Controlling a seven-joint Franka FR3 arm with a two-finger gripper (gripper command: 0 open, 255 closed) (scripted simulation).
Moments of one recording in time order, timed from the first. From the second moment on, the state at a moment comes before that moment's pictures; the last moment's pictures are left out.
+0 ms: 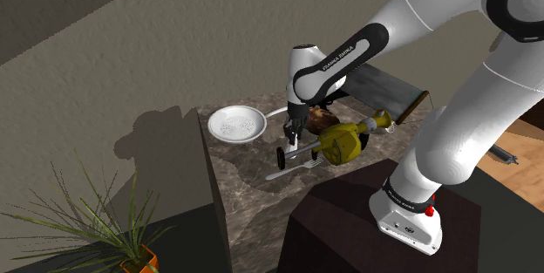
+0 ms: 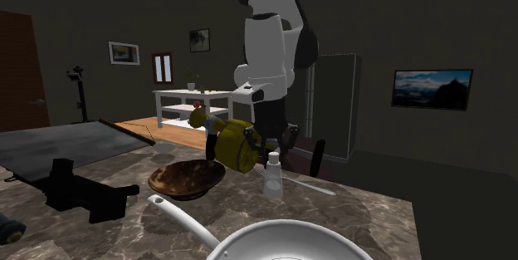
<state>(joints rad) 0.10 -0.13 0.01 -2.64 0.13 2.39 -0.02</state>
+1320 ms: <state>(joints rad) 0.09 -0.31 0.01 -2.55 0.11 2.13 0.01</state>
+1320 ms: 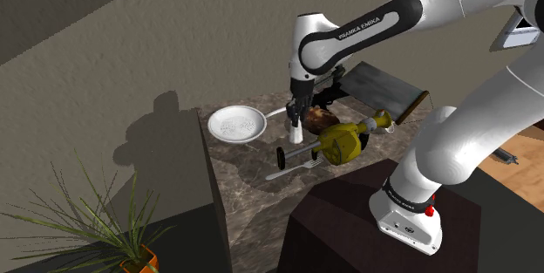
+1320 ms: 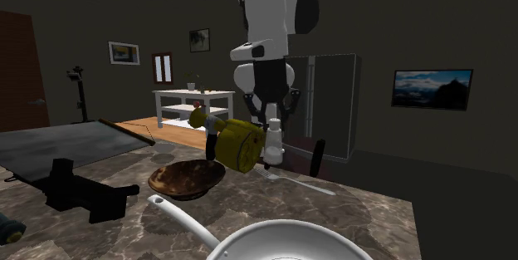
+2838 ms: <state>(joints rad) -0.10 -0.29 -0.26 -2.33 -0.05 1.91 -0.35</state>
